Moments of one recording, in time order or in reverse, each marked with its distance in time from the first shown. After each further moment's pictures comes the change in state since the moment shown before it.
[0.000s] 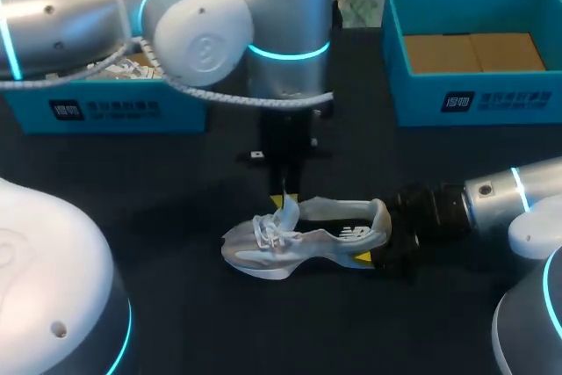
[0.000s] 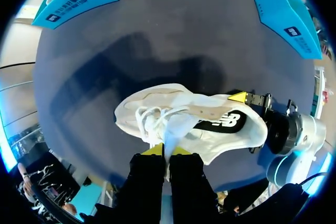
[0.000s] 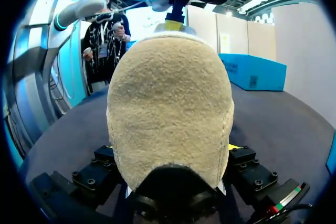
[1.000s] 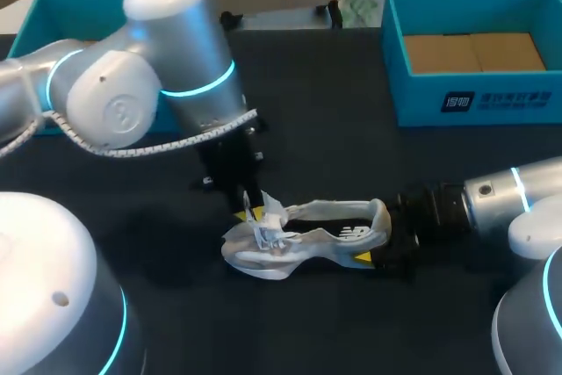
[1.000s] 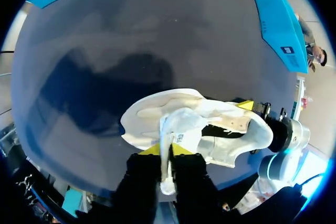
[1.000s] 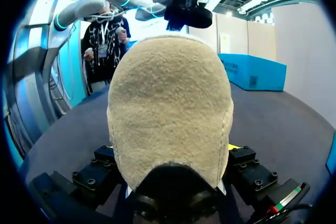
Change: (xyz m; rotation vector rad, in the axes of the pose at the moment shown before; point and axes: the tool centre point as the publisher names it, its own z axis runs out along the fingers) left arm -0.044 -0.011 0.031 0.002 0.259 -0.029; right arm 0.000 0.000 0.000 0.000 0.000 0.000
